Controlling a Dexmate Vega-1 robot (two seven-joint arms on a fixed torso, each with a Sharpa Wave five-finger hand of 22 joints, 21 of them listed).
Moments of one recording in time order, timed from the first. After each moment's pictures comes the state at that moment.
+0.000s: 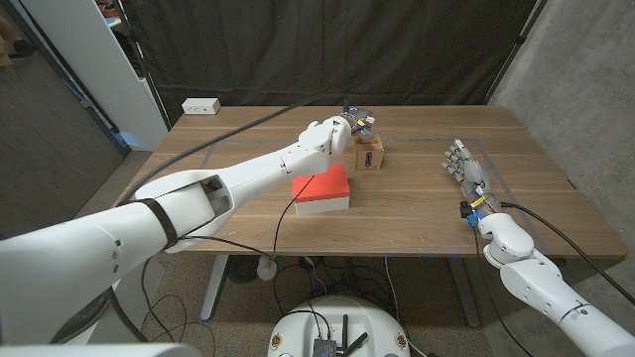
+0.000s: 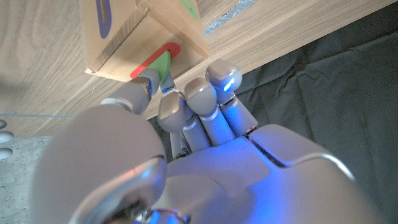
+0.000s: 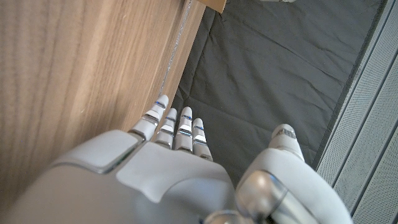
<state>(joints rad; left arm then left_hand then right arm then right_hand) 0.14 0.24 1.18 -1.25 0.60 0.45 -0.12 0.81 -0.02 0.75 -0.18 0.23 0.94 0.04 0.42 0.34 1.37 -0.16 1.52 0.67 1.36 -0.21 1.55 0.52 0.99 -0.15 1.49 1.18 -1.22 -0.65 -0.19 -1.59 0.58 0.34 -0.20 0.19 0.04 0.23 -0.14 0.18 0.06 0.10 0.20 0.18 0.21 0.11 0.21 0.20 0.05 0.10 0.23 0.35 0.23 0.08 0.20 0.17</state>
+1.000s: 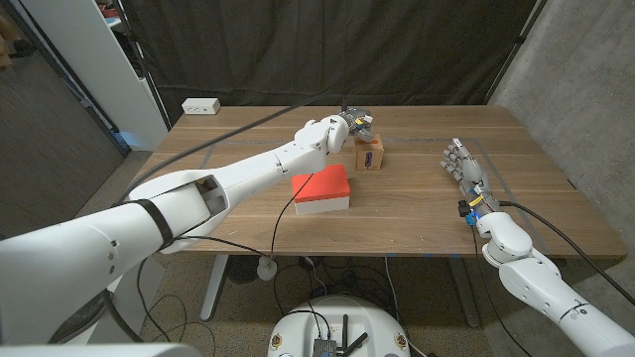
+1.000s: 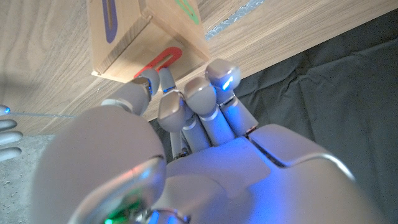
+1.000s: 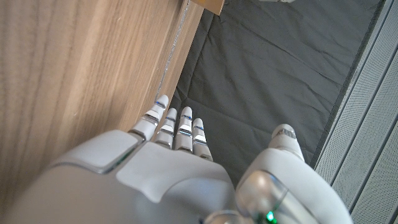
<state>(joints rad) 0.14 0.26 1.16 -1.28 0.59 0.43 -0.16 0.78 -0.04 0.74 -0.16 0.24 0.93 0.05 0.35 0.31 1.38 -0.16 1.52 0.67 1.37 -0.21 1.54 0.52 1.00 -0.16 1.47 1.18 -1.22 -0.65 -0.20 -1.61 0.57 0.34 -0.21 0.19 0.04 0.23 -0.14 0.18 0.07 0.11 0.20 0.18 0.22 0.10 0.21 0.20 0.05 0.10 0.23 0.35 0.23 0.08 0.20 0.17</state>
